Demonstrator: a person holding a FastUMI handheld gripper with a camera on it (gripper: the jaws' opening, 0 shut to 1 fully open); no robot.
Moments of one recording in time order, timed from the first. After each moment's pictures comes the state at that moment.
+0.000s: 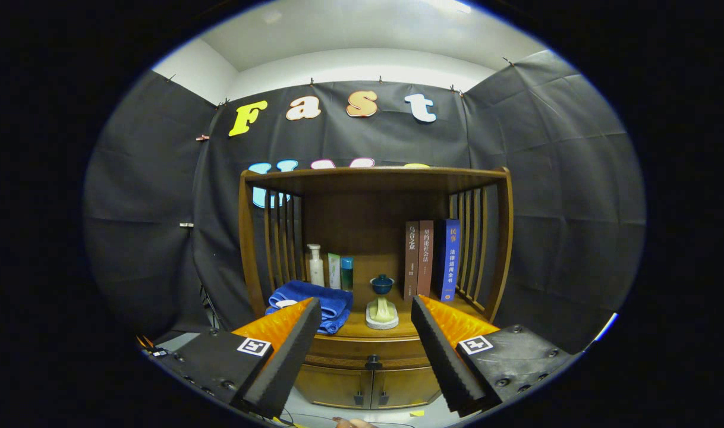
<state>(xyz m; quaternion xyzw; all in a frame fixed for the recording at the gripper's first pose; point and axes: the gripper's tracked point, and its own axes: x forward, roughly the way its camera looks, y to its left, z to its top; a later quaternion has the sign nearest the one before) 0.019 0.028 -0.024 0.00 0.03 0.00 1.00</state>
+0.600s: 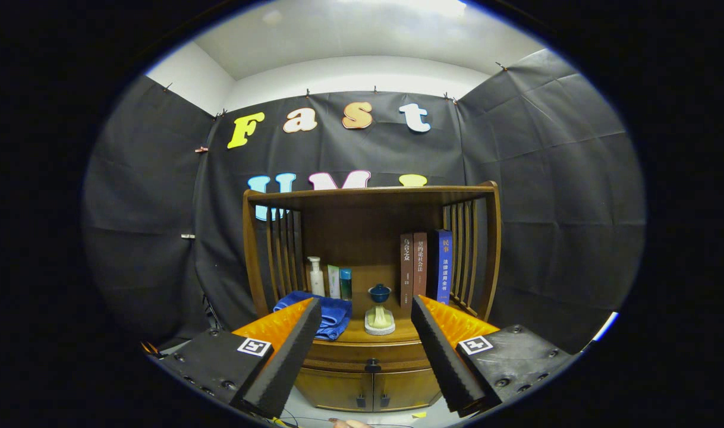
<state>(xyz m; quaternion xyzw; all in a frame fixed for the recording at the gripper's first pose) 0.003 0.018 -0.003 0.01 0.01 -0.01 1.00</state>
